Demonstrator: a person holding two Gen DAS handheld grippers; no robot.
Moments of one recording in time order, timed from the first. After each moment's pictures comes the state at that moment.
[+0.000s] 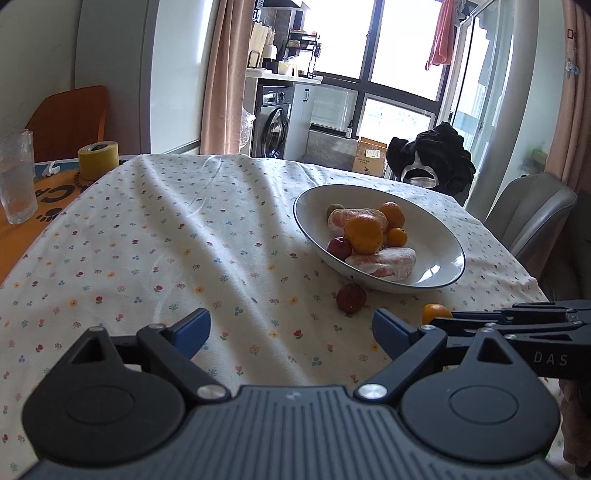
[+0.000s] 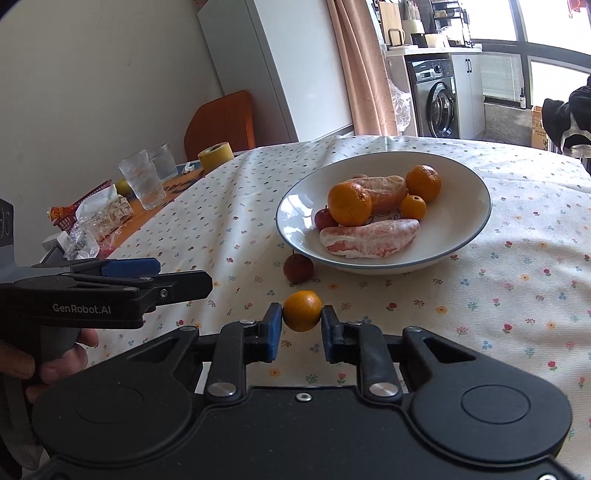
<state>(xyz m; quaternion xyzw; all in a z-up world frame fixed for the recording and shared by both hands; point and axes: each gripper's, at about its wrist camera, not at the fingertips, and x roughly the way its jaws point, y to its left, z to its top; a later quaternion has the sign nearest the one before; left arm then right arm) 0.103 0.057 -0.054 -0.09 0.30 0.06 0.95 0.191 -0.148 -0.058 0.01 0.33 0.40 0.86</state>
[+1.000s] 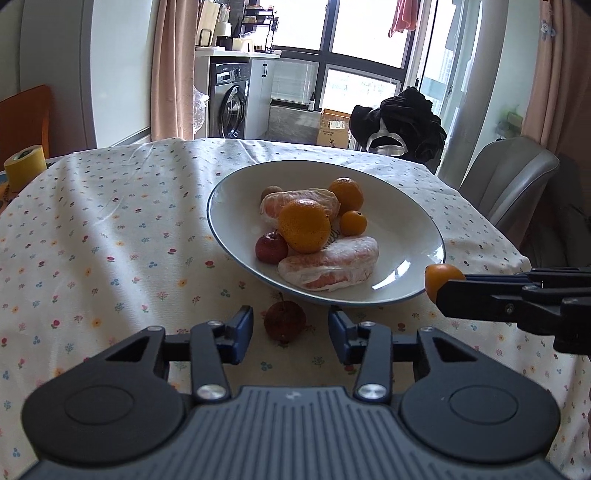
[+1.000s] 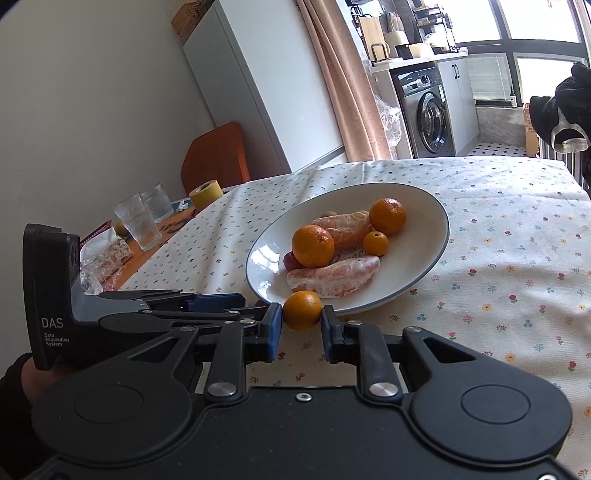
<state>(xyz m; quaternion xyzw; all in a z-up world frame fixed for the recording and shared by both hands) 0.172 0.021 -0.077 -0.06 0.34 0.00 0.94 0.222 -0.181 -0.047 0.06 0.31 0.40 0.86</state>
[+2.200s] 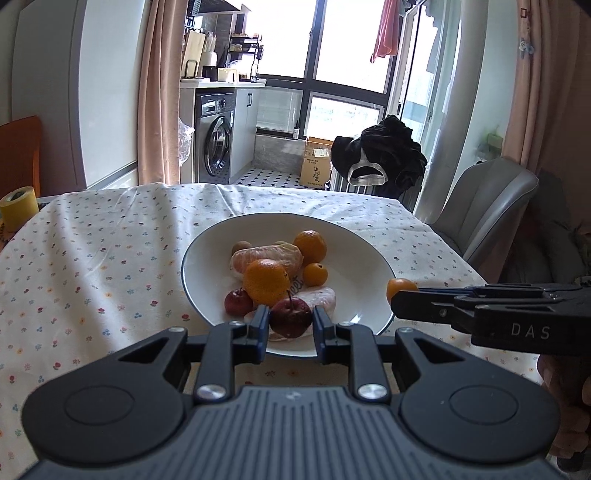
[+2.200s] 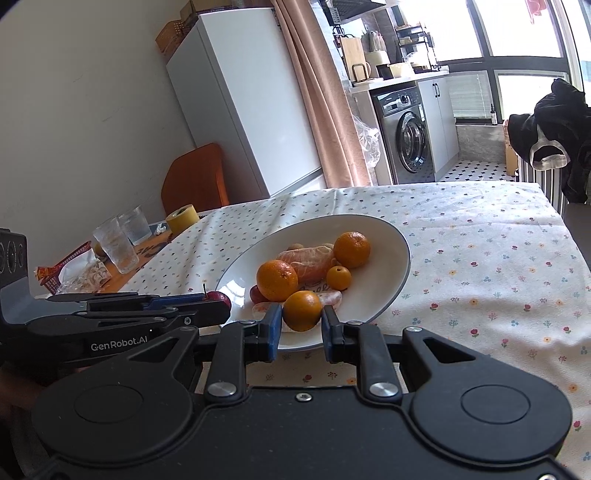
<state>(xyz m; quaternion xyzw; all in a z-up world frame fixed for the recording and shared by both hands) 0.170 0.001 -0.036 -0.05 0.30 -0.02 0.95 0.240 -0.195 -0.041 0.07 0.29 0.37 0.88</state>
